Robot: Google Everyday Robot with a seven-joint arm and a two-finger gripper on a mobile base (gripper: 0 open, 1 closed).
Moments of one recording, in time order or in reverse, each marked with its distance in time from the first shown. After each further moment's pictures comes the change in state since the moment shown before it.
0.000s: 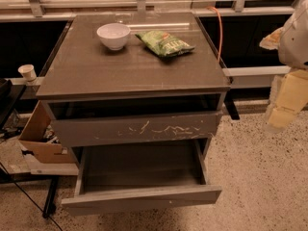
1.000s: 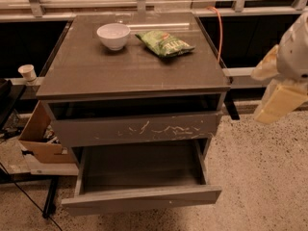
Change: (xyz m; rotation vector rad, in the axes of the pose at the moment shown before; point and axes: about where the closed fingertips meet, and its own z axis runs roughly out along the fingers) arm 0.001 0.009 0.012 -0.007 -0.021 0.007
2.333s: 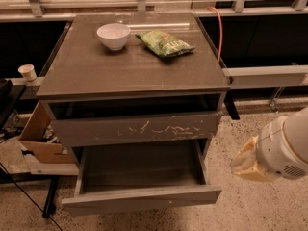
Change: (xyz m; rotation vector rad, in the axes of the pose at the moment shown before) arm 0.030 0.107 0.112 -0.112 -0.124 0.054
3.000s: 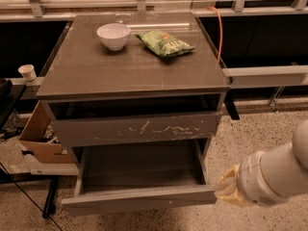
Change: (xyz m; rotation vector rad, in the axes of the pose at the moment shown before) arm 0.015 0.027 0.080 -0.045 -0.068 0.006
